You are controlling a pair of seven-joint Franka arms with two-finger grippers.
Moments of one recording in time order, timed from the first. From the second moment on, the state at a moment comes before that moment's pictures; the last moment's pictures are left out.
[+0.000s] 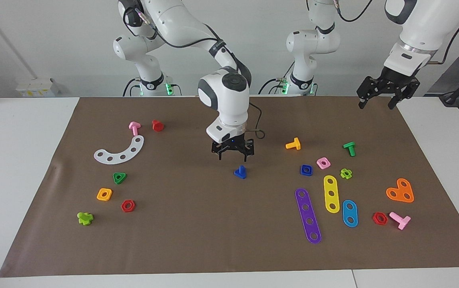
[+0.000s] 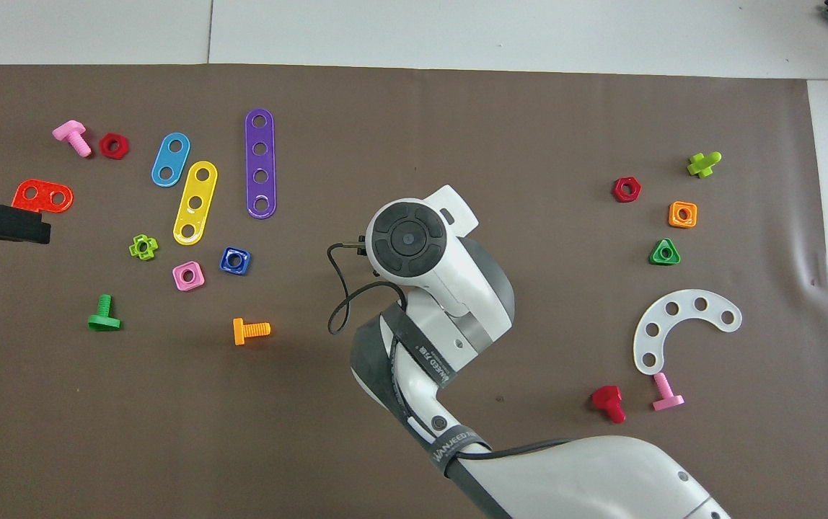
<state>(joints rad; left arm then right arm) -0.05 -0.07 0.02 -1.61 -0.03 1.62 0.06 0.68 0.51 -0.06 -1.58 -0.07 2.20 0.79</state>
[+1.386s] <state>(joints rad) -0.05 -0.03 0.02 -1.54 -0.03 1.50 0.06 0.69 0.58 -0.06 -1.55 -0.07 2.28 0.79</state>
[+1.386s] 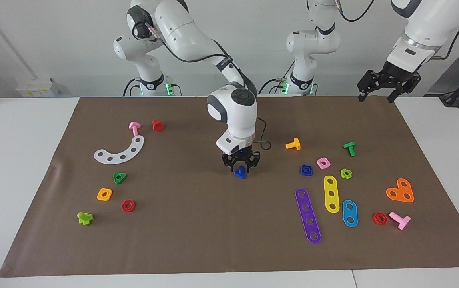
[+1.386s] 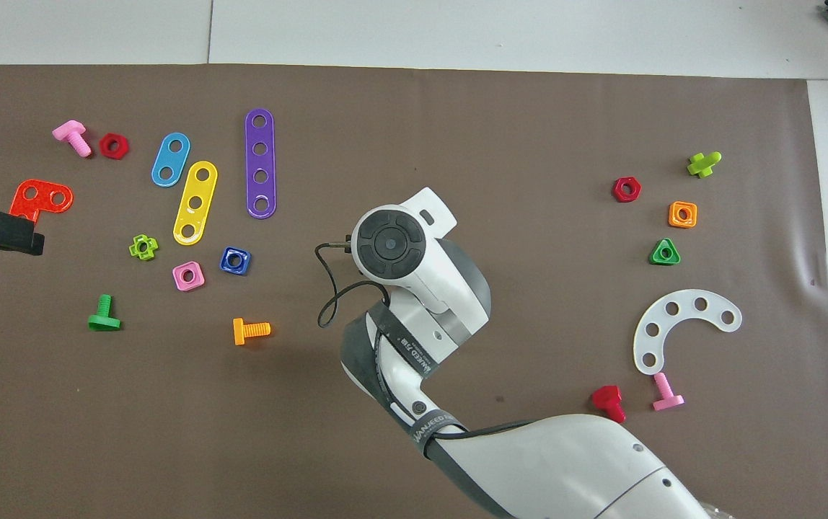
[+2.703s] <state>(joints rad) -0.05 -0.04 0.02 -1.55 -0.03 1.50 0.06 0.66 0.47 -0.07 -1.51 -0.08 2.15 0.78</state>
